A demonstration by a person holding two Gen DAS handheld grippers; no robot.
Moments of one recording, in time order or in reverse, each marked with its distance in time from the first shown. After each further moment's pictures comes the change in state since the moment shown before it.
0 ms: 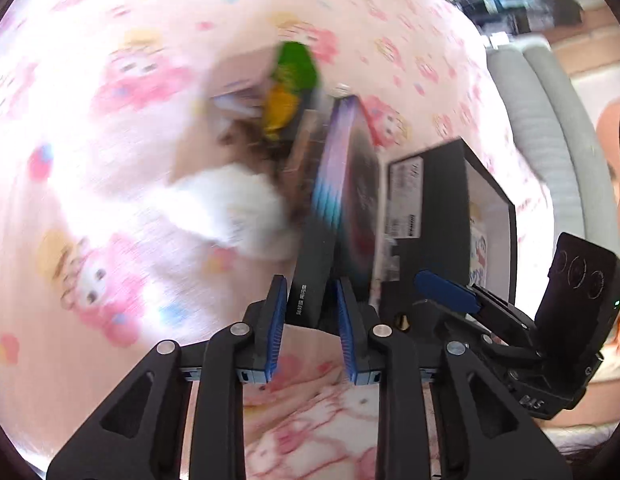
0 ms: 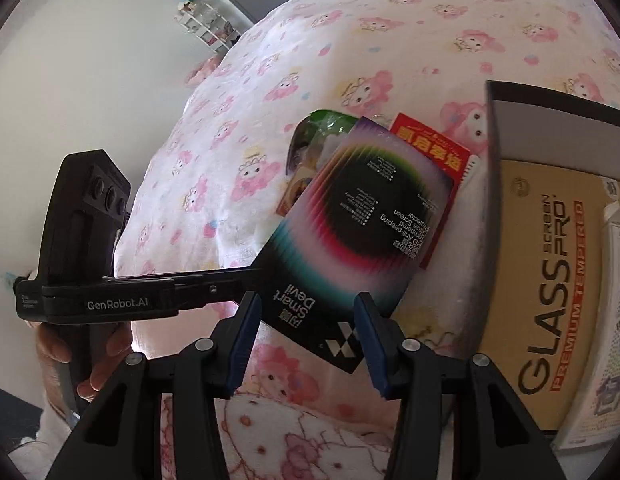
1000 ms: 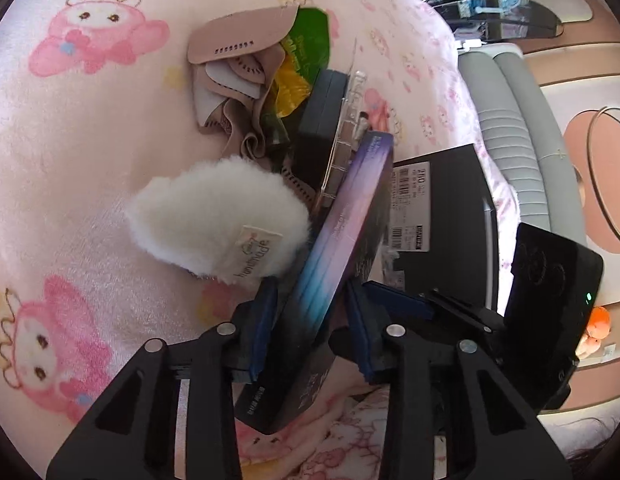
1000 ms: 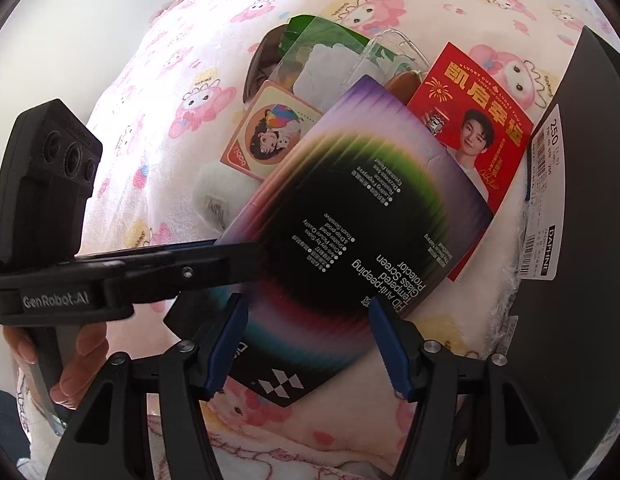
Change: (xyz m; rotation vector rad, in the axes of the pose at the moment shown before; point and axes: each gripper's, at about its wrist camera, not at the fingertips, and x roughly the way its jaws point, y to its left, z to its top) left arm 0.079 0.029 0.041 0.050 0.028 -0.206; right arm 0.091 -0.008 0.004 -0.028 0.190 -0.176
